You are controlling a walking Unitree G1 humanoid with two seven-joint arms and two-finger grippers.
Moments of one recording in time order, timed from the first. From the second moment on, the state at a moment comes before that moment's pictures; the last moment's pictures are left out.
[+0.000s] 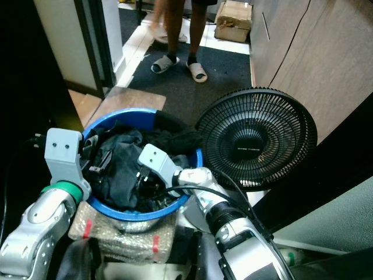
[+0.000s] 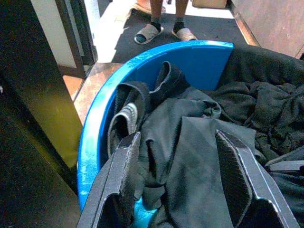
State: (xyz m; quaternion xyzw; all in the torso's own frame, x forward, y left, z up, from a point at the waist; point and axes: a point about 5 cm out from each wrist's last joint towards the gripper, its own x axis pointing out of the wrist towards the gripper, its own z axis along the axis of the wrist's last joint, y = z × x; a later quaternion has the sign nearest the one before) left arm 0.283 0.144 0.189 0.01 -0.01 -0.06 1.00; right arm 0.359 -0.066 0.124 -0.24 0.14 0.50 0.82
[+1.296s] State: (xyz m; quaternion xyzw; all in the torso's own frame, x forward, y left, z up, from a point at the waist) left arm 0.300 0.144 0.202 0.02 -0.02 -0.06 1.00; right arm 0.359 -0.139 0.268 -0.06 -0.25 0.15 0.95
